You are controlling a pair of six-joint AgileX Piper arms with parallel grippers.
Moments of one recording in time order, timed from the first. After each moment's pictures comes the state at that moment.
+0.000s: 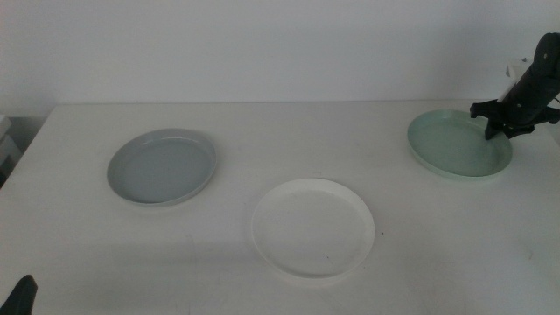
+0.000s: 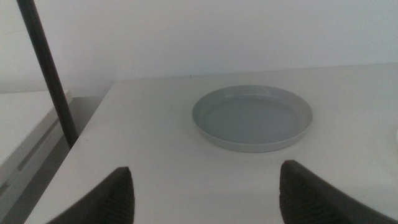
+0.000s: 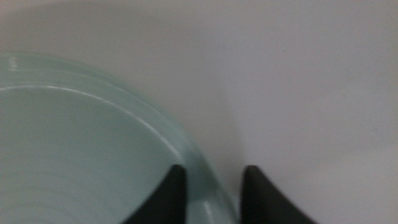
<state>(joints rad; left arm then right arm) 0.02 -0.01 0.03 -0.10 0.17 0.11 -0.15 2.51 -2.23 0.05 0.99 -0.01</state>
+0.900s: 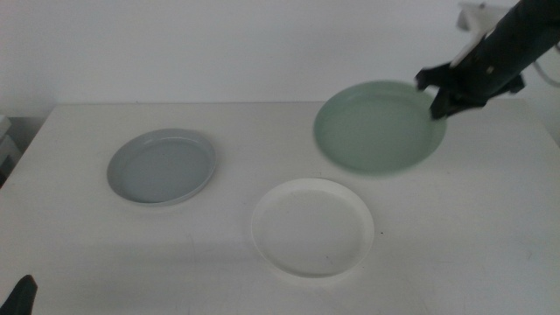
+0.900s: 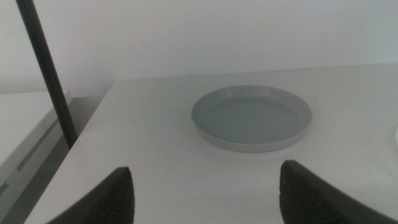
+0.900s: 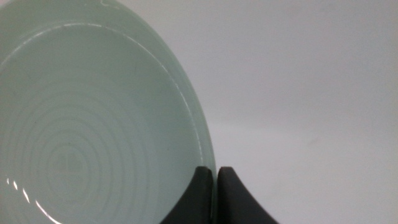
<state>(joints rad) 0.02 -0.01 0.03 -0.10 0.17 0.11 0.13 1.87 -1.65 0.23 0.98 -0.05</state>
